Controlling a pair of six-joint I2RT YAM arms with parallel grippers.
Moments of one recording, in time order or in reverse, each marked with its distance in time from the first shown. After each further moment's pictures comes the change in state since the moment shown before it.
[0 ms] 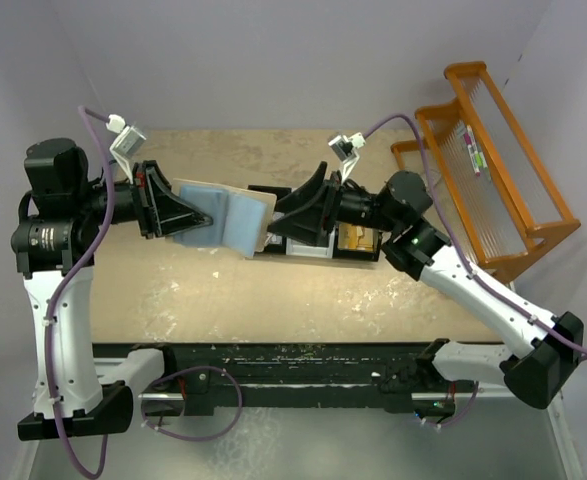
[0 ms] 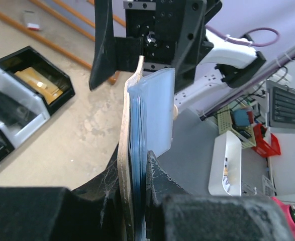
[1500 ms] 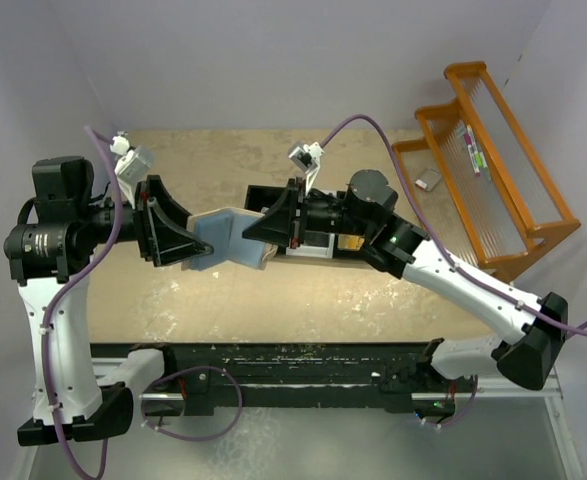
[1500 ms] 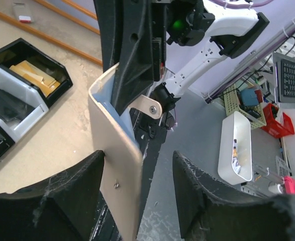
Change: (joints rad) left arm 0.000 -0.016 0.019 -0.302 0.037 0.343; right arm 0.185 0.116 0.122 -0.069 0.048 -0.116
